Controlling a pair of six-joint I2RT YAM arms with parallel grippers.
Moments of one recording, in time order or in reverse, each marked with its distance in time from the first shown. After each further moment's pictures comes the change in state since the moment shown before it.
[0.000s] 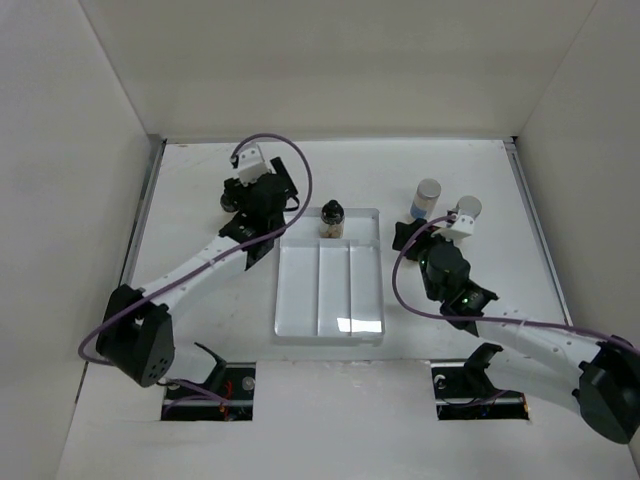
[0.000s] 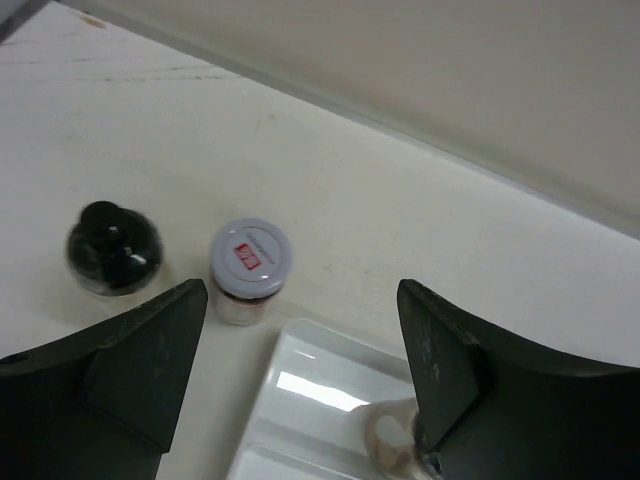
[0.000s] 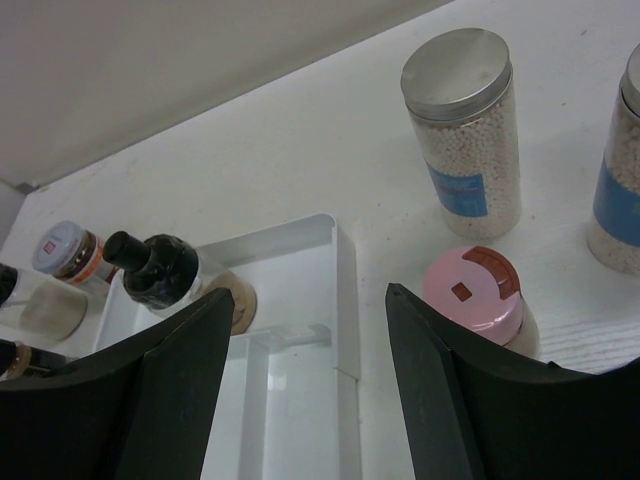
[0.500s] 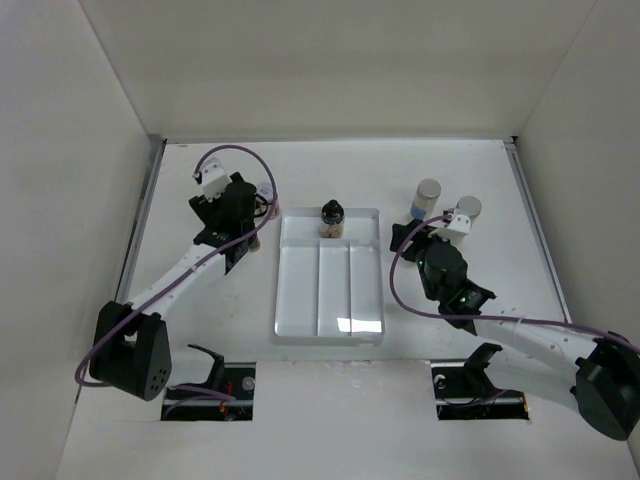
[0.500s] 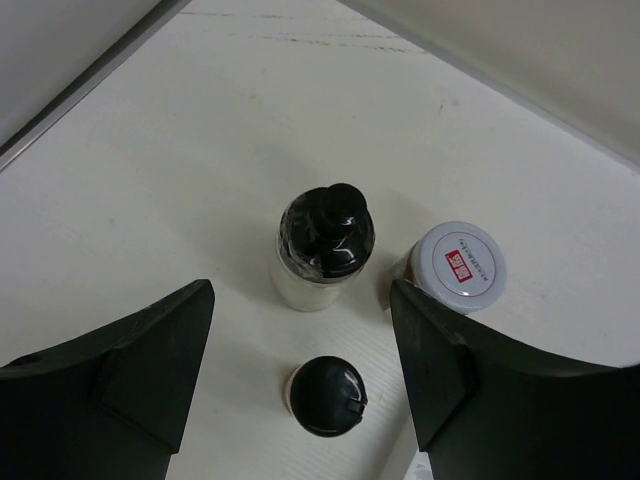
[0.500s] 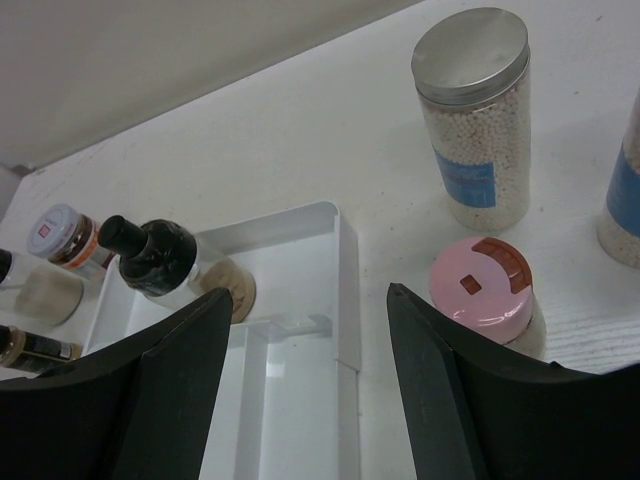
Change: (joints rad) left arm 0.225 -0.125 -0.161 -0.132 0.002 -0.038; right arm 0.000 0.025 0.000 0.000 -0.024 0.000
